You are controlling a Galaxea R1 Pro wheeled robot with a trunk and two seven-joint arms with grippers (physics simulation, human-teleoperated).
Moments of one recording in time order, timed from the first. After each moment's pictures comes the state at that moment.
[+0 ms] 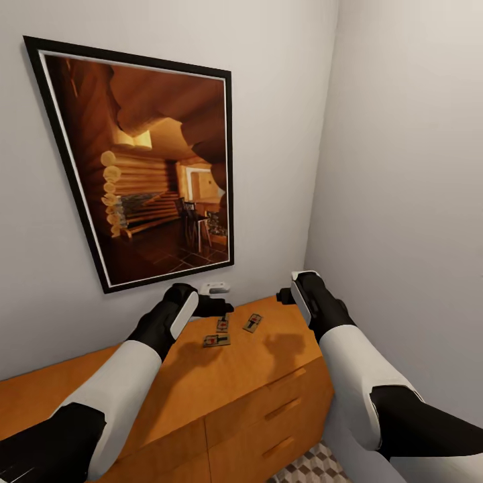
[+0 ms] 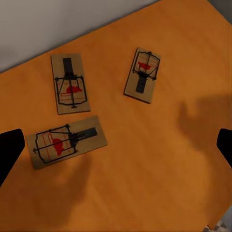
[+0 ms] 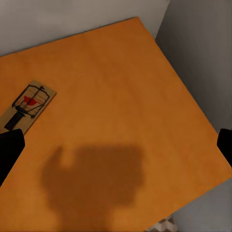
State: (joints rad) left arm -0.96 -0.13 -0.21 -0.75 0.32 0.88 0.03; right arm -1.04 0.17 -0.04 -0.66 0.10 0.85 -0.18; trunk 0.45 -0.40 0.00
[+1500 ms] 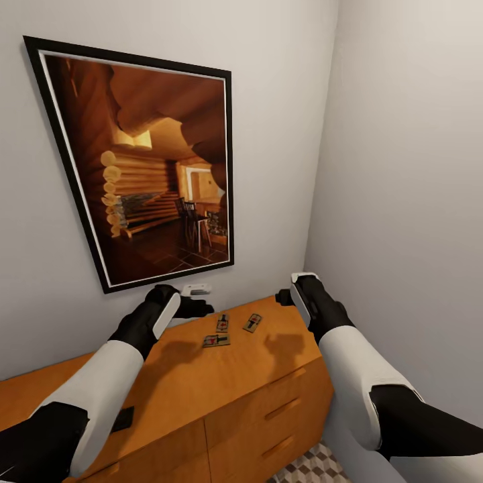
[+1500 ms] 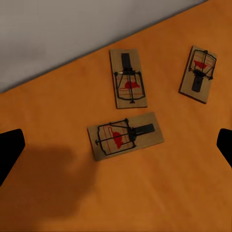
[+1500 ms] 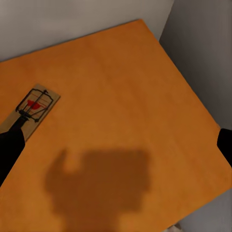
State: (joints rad) left arm -0.96 -0.04 -0.20 -0.73 0.32 0.88 0.03; right arm -1.04 0.17 -0.05 -0.62 0.08 0.79 -0.19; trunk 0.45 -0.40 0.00
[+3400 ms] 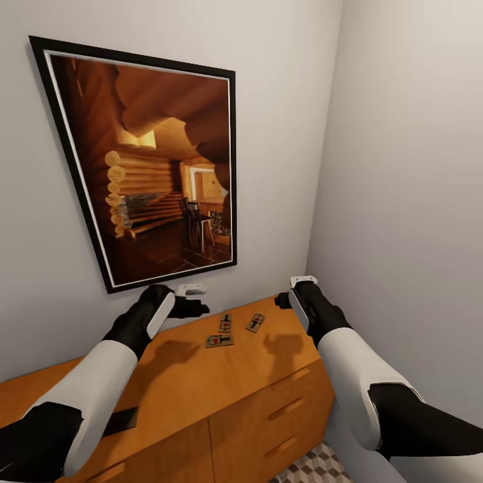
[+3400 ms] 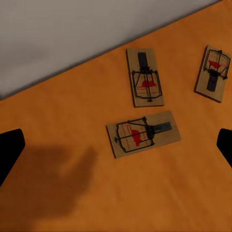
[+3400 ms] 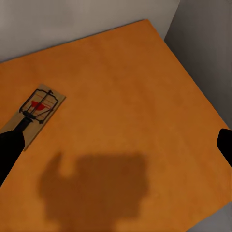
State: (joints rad) left arm -0.96 0.00 -0.21 -0.73 0.33 0.89 0.02; right arm -1.04 0.17 -0.05 -0.56 0.09 0.71 -0.19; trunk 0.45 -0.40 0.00
